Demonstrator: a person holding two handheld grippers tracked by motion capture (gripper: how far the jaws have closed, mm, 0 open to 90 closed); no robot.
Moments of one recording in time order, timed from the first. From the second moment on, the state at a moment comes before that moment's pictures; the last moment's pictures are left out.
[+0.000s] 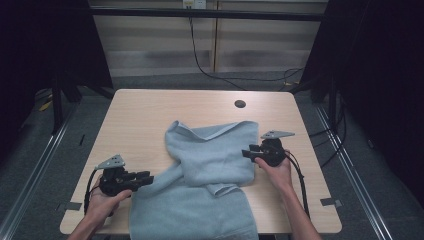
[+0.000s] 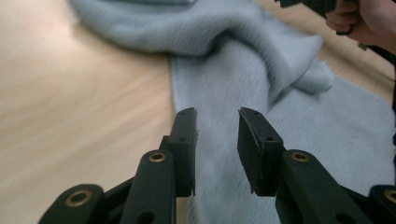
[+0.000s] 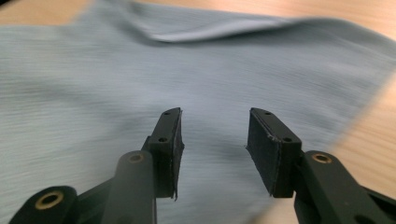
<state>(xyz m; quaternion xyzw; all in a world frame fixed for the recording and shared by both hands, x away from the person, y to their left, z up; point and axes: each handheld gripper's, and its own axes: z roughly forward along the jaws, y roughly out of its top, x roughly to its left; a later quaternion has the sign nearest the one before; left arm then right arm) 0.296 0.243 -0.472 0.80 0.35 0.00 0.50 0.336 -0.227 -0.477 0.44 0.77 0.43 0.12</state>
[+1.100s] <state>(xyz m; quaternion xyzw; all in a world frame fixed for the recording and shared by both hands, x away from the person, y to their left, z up) 0.320 0.204 -0.505 0.82 0.35 0.02 0.44 0.289 -0.220 -0.477 0.42 0.79 0.44 0.14</state>
